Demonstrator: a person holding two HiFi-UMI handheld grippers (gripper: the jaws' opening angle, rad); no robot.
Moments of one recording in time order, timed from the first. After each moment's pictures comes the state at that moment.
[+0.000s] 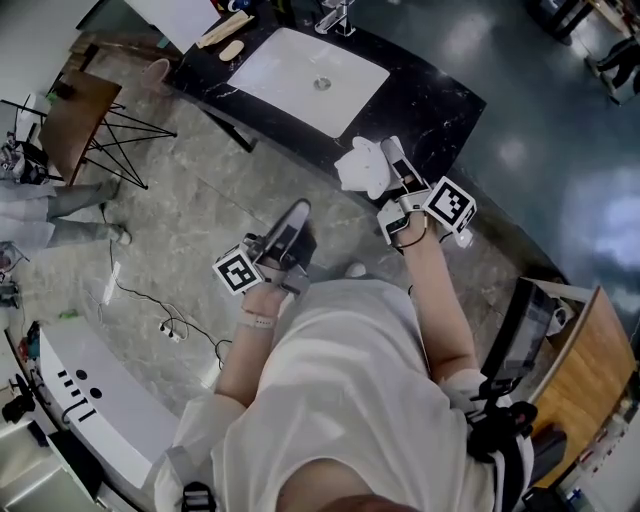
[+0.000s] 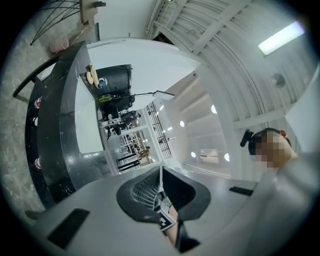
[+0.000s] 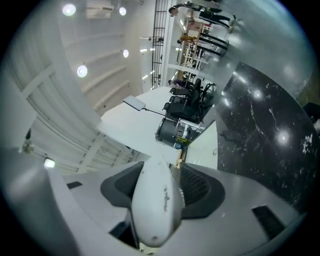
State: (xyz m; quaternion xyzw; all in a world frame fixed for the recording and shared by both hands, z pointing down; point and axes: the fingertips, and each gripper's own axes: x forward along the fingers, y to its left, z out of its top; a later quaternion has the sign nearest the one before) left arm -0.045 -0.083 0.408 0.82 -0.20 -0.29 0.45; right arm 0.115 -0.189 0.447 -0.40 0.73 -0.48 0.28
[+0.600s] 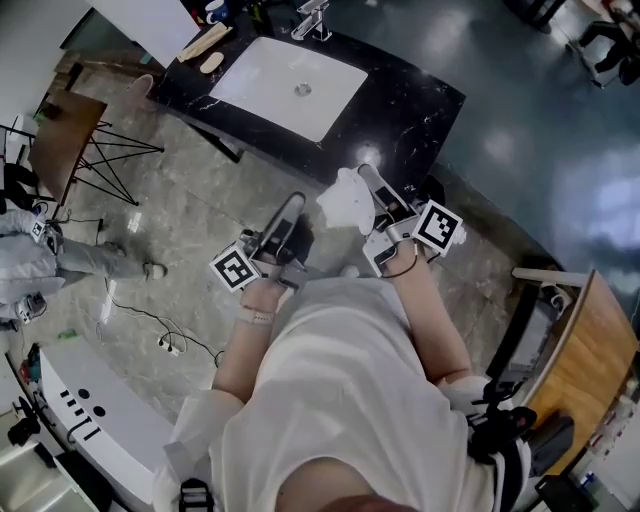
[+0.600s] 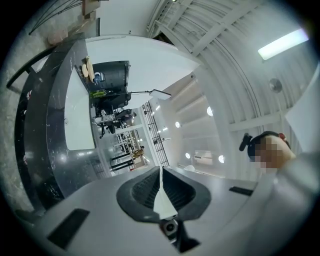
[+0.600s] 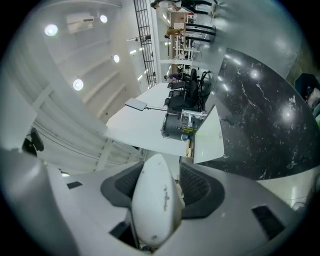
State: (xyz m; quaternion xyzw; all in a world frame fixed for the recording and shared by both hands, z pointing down) left arm -0.024 -0.097 0.406 0.80 -0.17 -0.32 0.47; right arm 0.093 -0.138 0.435 -0.33 0.71 -0.53 0.32
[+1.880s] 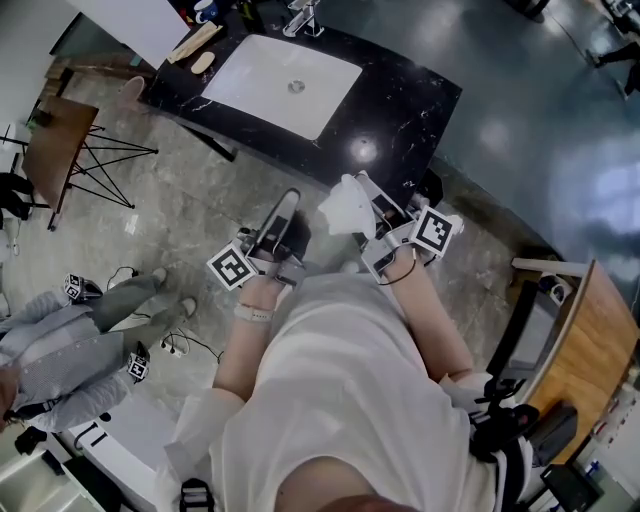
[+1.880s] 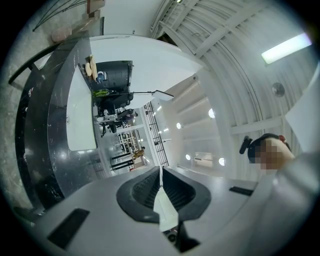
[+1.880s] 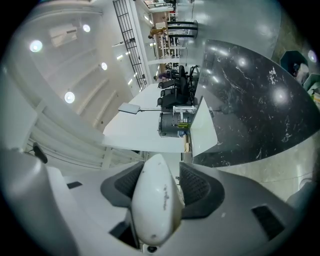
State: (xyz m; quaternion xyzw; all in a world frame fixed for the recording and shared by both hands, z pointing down) left arm -0.026 -0.110 0.409 0.79 -0.17 -0.33 0.49; right arm 0.087 -0.125 0.459 -0.30 0.67 -0.59 0.35
